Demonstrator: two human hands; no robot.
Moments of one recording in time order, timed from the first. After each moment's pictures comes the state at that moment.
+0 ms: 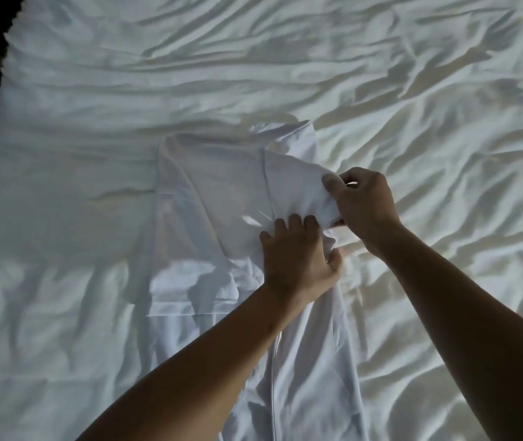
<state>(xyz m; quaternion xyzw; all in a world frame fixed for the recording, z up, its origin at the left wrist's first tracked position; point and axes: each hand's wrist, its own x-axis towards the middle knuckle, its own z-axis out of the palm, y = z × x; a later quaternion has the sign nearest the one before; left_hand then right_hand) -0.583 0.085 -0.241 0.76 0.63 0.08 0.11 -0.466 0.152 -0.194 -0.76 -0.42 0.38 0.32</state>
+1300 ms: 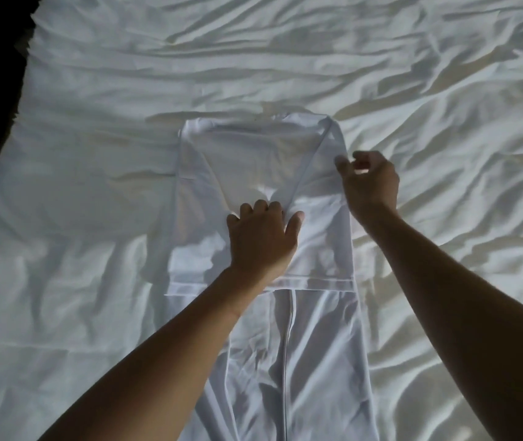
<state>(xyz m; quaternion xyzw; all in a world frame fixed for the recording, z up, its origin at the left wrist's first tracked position) -0.651 0.101 -0.244 0.70 0.70 0.07 0.14 -0.480 0.169 -0.218 -0.78 -0.45 0.28 0.32</state>
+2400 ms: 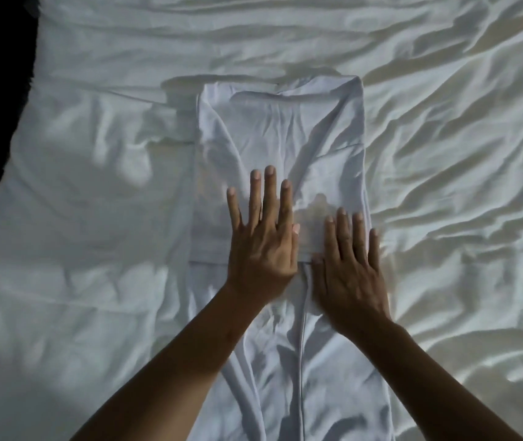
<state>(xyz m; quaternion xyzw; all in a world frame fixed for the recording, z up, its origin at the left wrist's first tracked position) -0.685 0.029 -0.245 0.78 0.61 0.12 0.02 -0.523 -0.014 -0.270 -0.66 -0.74 0.11 0.03</state>
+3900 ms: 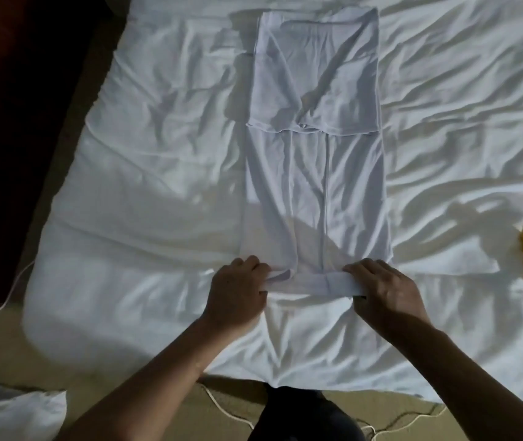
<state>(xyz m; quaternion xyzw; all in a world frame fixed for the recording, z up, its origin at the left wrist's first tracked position) -0.782 -0.319 -0.201 0.78 0.60 0.05 0.17 -0.498 -0.302 -0.199 -0.56 -0.81 0.14 0.09</state>
